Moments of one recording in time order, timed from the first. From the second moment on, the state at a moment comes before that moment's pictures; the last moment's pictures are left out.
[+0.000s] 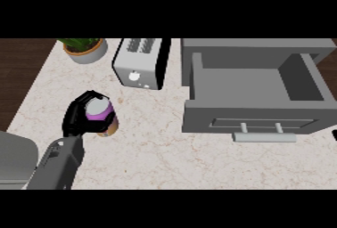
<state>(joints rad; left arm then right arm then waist) -0.45 0.14 0.30 -0.70 0.04 -0.16 -0.51 0.33 -0.01 -0.24 -2.20 -0.10 0.20 0.09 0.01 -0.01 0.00</state>
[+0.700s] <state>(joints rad) -0.41 0.01 0.05 -1.32 0.00 0.08 -0.07 0.31 -0.03 -0.27 -2.21 -0.12 0.19 0.10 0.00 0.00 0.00</state>
